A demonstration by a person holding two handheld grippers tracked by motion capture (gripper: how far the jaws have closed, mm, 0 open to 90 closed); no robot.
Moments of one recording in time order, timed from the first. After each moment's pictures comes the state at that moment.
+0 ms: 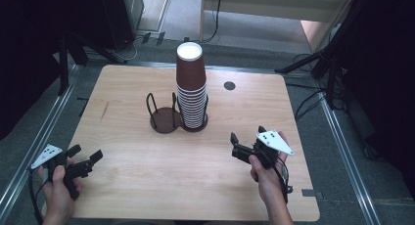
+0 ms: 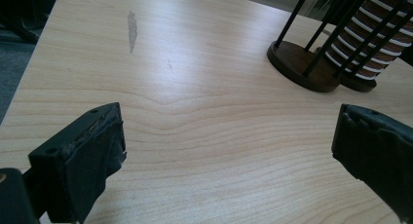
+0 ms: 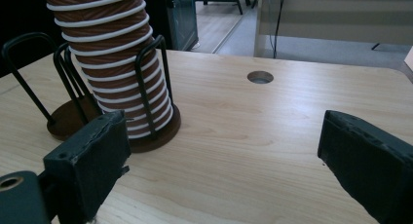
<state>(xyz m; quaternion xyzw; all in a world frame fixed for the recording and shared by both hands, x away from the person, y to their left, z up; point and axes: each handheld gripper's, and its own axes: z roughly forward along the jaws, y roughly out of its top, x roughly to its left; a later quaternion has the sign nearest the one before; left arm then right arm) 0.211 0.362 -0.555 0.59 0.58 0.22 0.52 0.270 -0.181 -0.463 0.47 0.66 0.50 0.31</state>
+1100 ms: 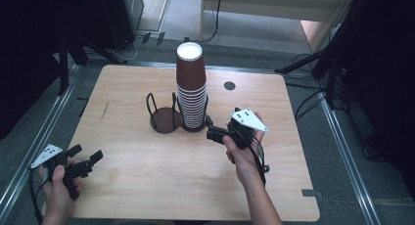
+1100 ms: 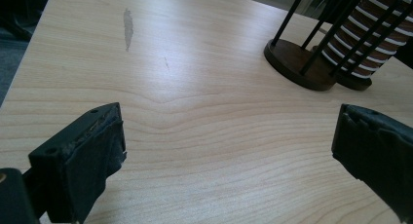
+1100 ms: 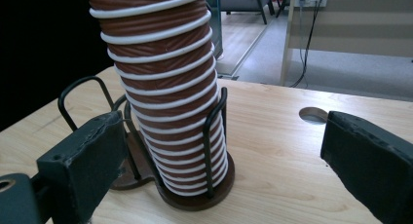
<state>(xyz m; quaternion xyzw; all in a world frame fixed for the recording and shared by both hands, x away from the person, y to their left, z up) 0.212 0.363 -0.555 0.60 0.58 0.21 0.52 0.302 -0.115 -0.431 0.45 0.66 0.53 0.28</state>
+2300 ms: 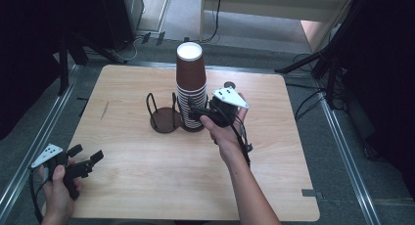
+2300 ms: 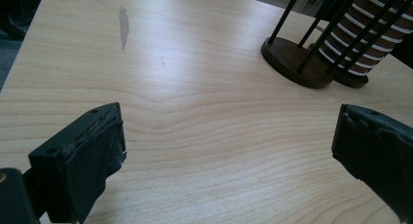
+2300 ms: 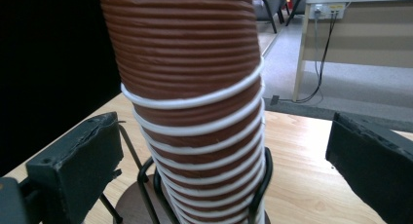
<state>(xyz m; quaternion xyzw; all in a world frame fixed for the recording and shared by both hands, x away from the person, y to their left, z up) 0.212 0.363 -0.555 0.60 0.57 0.21 0.52 0.339 -0.066 -0.403 0.44 0.66 0.55 0.27</state>
